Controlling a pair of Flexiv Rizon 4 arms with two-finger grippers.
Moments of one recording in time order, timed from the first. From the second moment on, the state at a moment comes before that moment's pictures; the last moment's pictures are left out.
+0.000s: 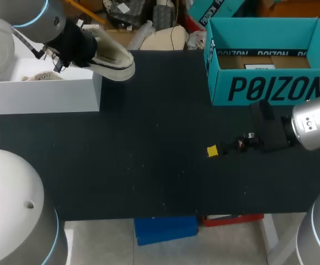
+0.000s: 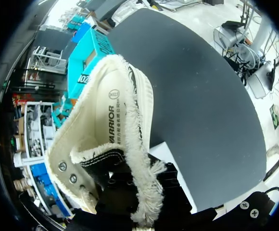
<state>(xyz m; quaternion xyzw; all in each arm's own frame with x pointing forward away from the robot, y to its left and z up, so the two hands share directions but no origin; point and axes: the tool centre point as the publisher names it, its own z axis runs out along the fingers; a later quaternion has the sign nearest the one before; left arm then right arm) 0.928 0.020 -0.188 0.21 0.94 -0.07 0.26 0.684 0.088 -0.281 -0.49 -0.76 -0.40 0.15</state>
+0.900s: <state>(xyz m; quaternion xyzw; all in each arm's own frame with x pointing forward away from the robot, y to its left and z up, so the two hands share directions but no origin) 0.999 0.087 -0.177 0.04 0.96 -0.05 0.28 0.684 0.088 -0.281 -0.49 -0.76 -0.40 0.15</state>
